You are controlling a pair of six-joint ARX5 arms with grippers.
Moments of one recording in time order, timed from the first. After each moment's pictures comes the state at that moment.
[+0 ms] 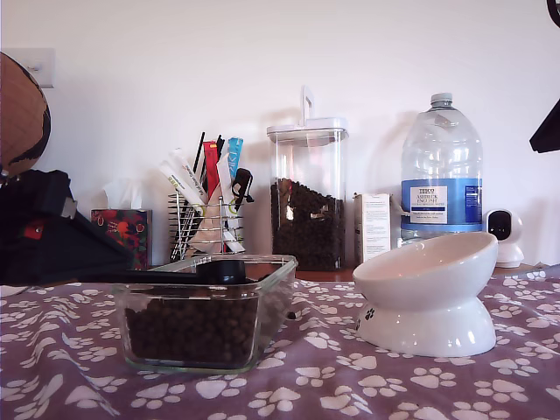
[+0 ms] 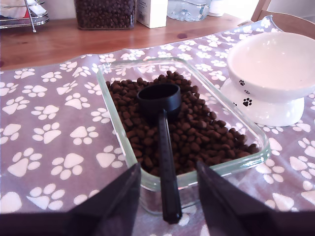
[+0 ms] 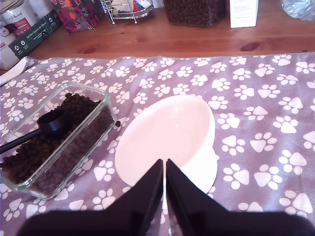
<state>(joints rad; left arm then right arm) -0.74 1.17 0.03 0.85 -0.12 -0.20 0.28 0.59 0.41 -0.25 -0.17 0.13</state>
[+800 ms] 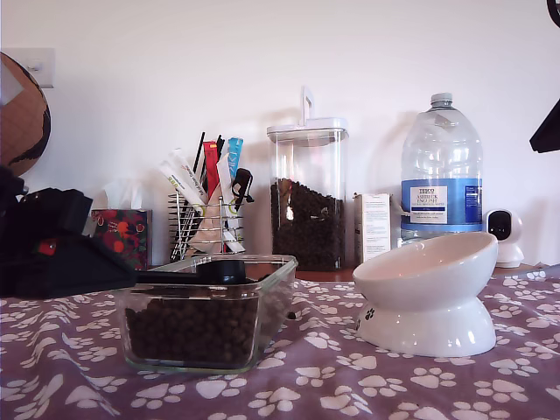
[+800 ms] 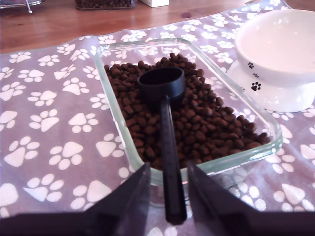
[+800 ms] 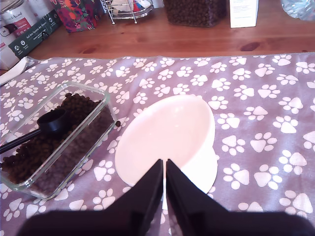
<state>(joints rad) -0.74 1.22 0.08 0.77 -0.12 -0.20 0.28 0.59 0.41 -0.25 -0.17 0.13</state>
